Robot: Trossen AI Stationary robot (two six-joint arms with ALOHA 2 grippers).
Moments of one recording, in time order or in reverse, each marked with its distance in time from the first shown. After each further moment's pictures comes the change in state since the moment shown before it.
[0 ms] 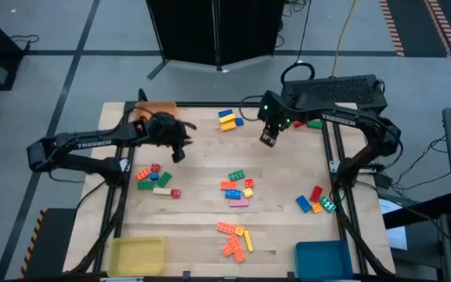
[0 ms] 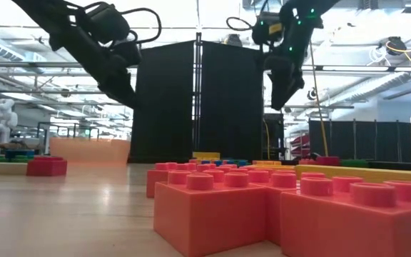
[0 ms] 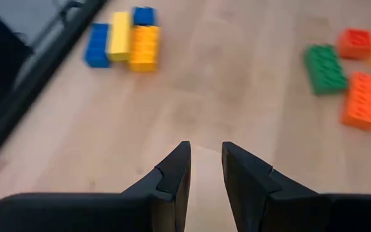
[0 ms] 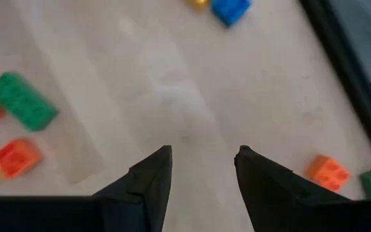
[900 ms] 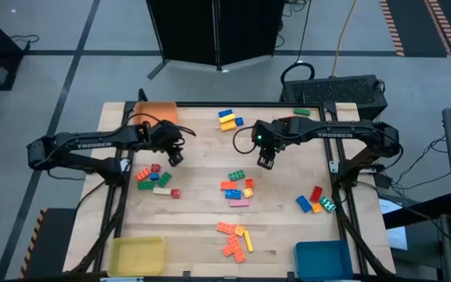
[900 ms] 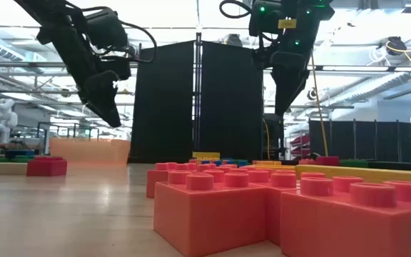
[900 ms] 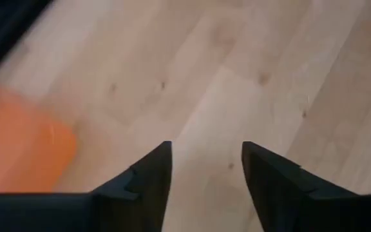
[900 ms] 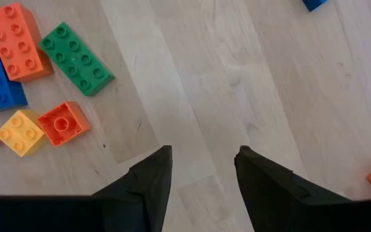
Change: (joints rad) left arm -0.051 0.000 0.000 -0.209 -0.197 -0.218; right arm 0.226 0.001 -0.097 0.058 0.065 0.102
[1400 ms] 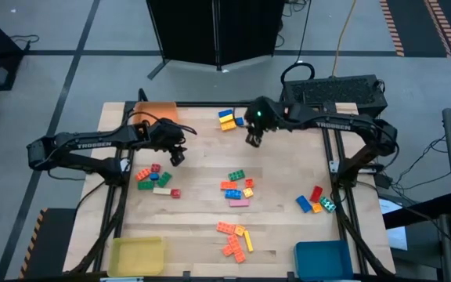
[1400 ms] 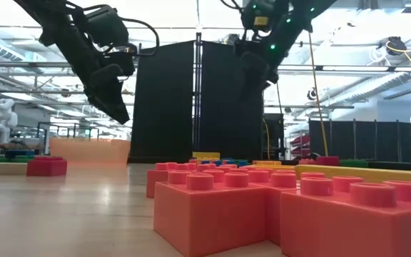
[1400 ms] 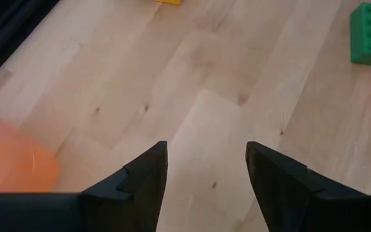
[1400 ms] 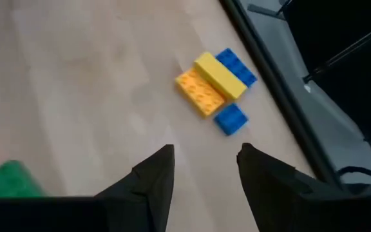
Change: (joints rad) left arm 0.009 0.000 0.000 0.047 0.063 0.009; right arm -0.160 0.045 0.065 0.331 0.042 -0.229
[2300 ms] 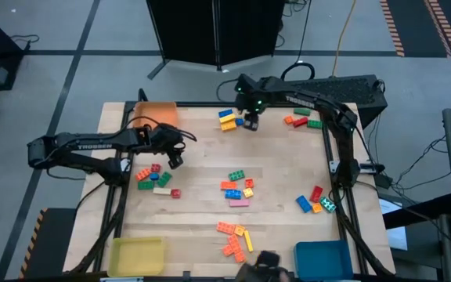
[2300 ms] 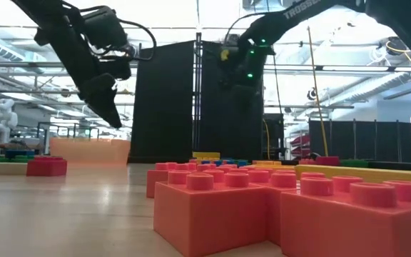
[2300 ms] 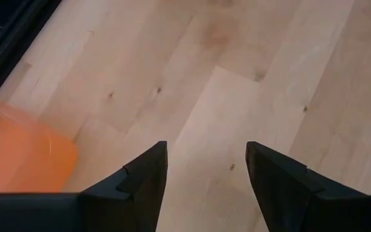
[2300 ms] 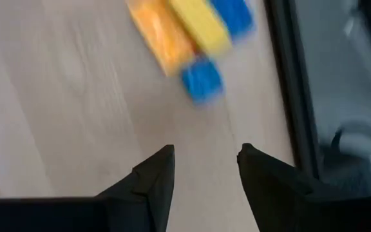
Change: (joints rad) left arm -0.056 0.000 -0.030 -0.022 -0.109 0.026; right arm -0.215 0.408 0.491 -0.489 -0.117 -0.257
